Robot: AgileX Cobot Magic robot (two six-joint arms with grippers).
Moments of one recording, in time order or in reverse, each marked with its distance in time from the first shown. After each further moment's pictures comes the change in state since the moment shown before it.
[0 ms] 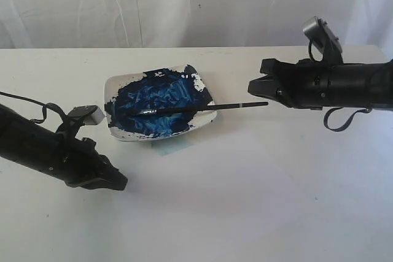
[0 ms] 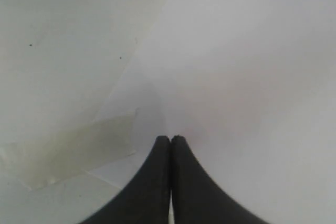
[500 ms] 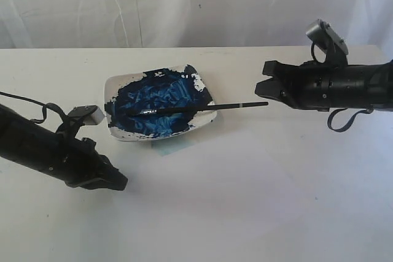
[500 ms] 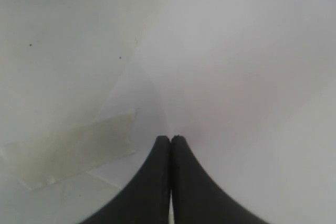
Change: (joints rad) left arm 0.000 0.000 0.000 0.000 0.000 0.000; right arm -0.004 0.012 0.000 0.009 -0.049 -0.002
